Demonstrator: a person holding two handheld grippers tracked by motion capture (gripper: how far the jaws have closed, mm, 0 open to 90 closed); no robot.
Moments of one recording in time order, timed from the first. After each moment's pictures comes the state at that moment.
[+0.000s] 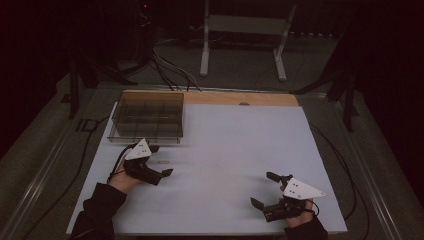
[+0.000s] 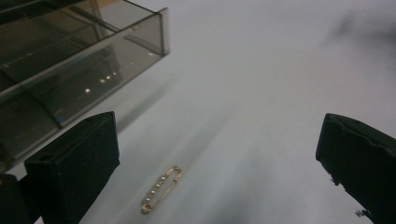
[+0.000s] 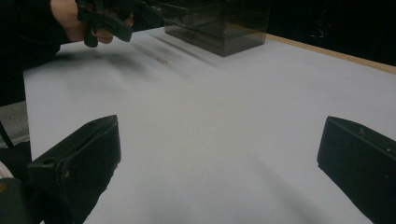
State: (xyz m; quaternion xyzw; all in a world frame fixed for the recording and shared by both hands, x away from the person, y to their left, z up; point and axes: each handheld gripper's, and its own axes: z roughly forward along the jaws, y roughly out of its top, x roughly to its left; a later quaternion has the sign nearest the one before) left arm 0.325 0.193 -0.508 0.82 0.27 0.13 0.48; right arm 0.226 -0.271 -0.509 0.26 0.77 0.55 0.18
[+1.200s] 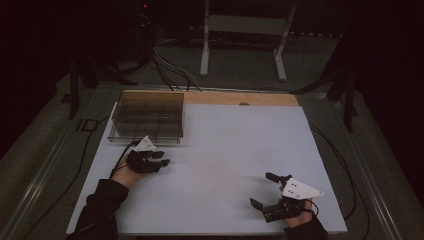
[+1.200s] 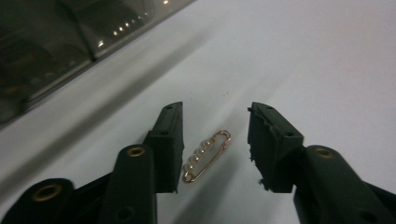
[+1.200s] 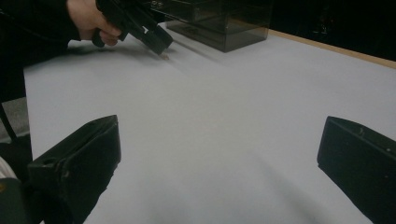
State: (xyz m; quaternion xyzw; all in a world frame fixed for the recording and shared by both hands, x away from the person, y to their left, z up) left arm 0.351 0.191 -0.528 0.86 0.32 0.12 0.39; right arm 0.226 -0.270 -0.510 0.26 0.78 0.55 0.18
